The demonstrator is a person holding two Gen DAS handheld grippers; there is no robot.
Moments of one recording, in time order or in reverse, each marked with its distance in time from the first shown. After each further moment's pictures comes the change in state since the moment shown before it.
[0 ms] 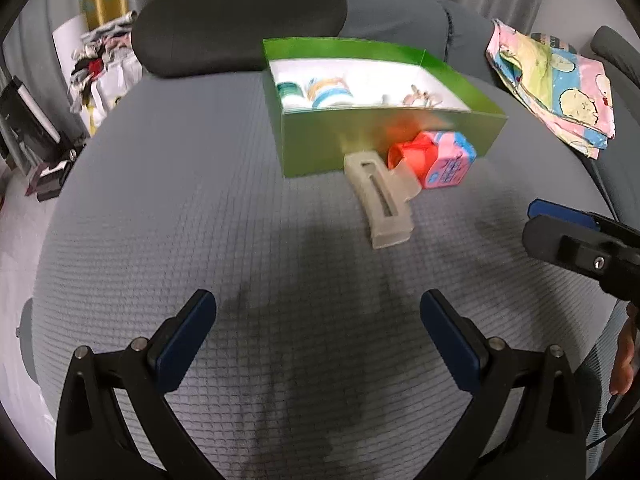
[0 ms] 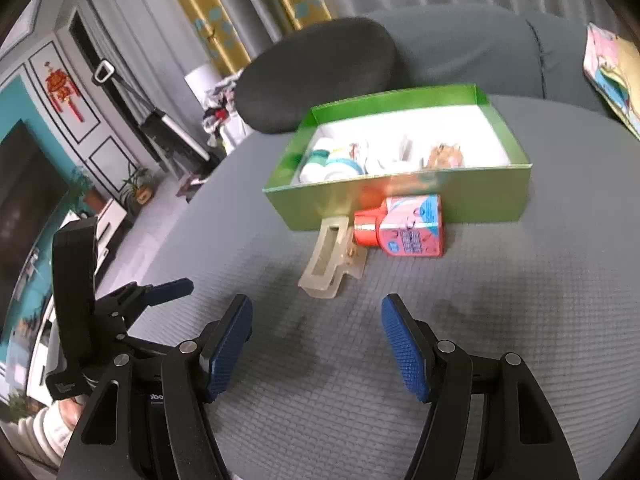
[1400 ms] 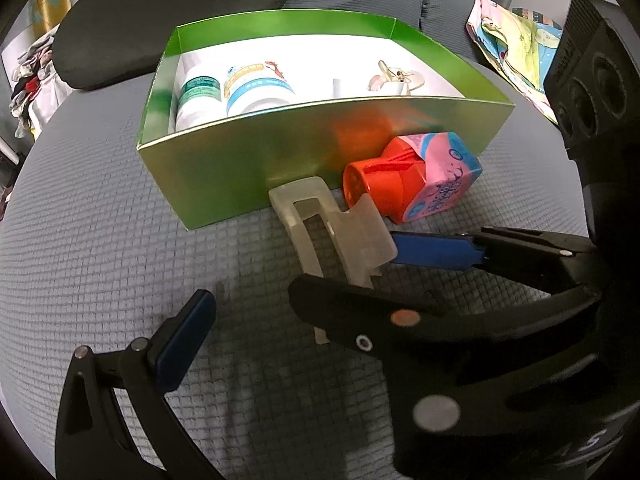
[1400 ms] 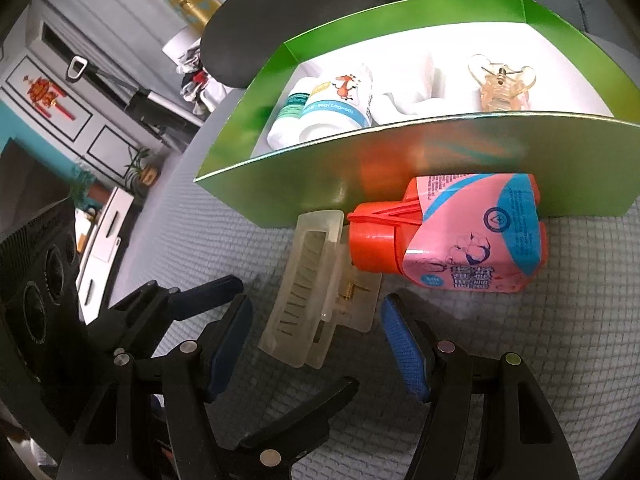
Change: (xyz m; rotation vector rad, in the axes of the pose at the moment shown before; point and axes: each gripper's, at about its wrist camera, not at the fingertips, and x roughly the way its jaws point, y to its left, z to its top) left arm 0.064 -0.033 0.041 0.084 0.060 -0.085; right arm 0.109 -0.027 0.034 0.086 0.175 0.101
